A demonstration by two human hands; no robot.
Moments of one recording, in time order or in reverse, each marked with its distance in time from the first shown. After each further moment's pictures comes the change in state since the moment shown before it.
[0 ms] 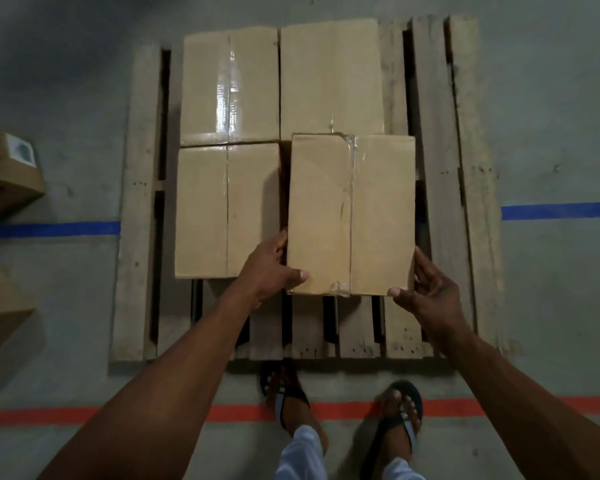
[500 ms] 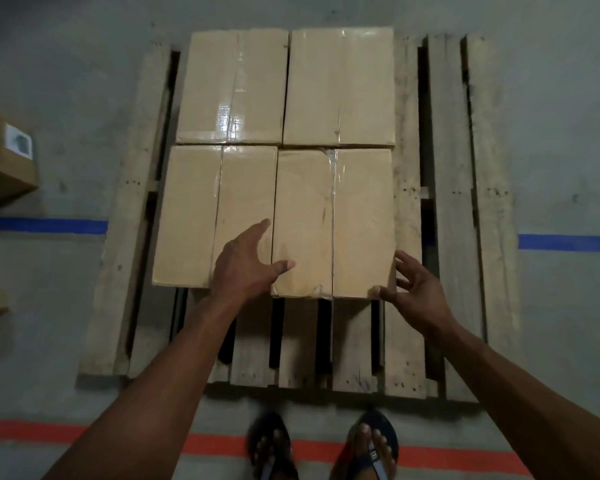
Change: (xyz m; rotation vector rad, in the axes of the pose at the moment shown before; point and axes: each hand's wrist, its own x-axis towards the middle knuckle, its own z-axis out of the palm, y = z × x) left_hand 0.032 -0.012 -0.002 0.474 0.375 0.157; right_hand 0.083 0.024 0.008 -0.291 -0.076 -0.008
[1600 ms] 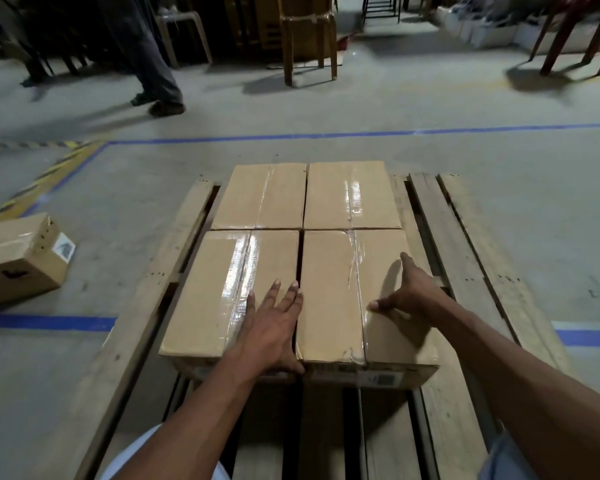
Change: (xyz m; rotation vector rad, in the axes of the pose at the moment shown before) left_hand 0.039 -0.050 0.040 0.822 -0.030 0.357; right_hand 0.083 -0.074 0.036 -0.471 0.188 -0.112
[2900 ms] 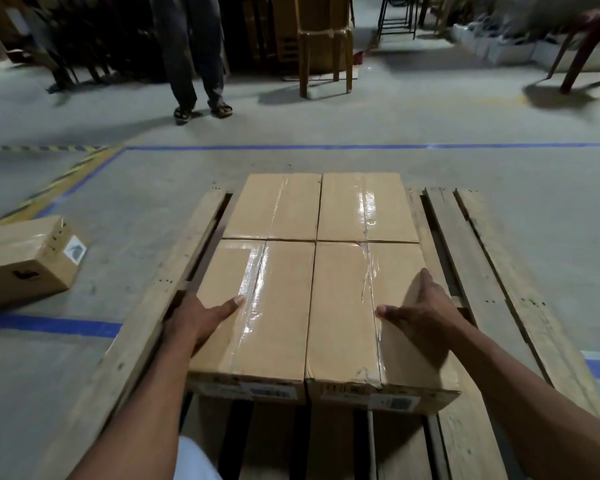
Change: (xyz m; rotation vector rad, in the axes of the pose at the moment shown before) left_hand -0.004 -0.127 0.012 -0.960 0.352 -0.782; right_hand 0.018 0.005 0.008 0.070 0.015 -0.069
